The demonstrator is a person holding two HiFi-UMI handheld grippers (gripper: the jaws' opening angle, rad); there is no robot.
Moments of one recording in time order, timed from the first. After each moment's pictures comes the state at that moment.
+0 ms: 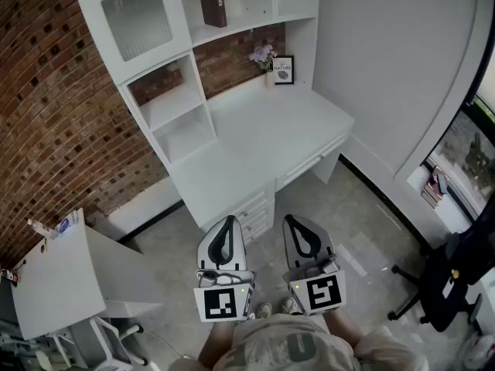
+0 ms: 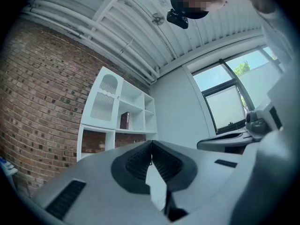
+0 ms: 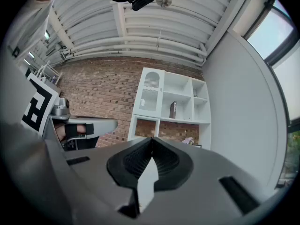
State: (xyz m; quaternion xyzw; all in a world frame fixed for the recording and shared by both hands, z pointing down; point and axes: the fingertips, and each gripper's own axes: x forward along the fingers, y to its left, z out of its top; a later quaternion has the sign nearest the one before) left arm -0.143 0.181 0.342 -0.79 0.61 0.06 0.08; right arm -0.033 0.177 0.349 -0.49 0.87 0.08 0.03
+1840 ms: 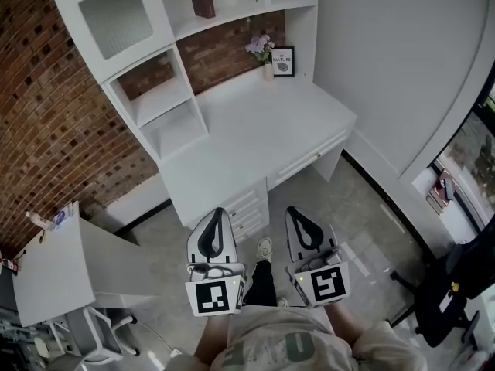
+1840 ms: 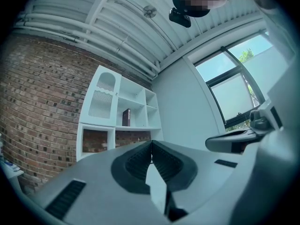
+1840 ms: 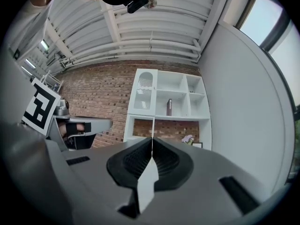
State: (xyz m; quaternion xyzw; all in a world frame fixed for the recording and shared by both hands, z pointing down) left arm -0.092 0.133 0.366 -0.75 0.65 0.03 0.09; right arm 0.044 0.119 0.379 -0.47 0.88 0.06 0.05
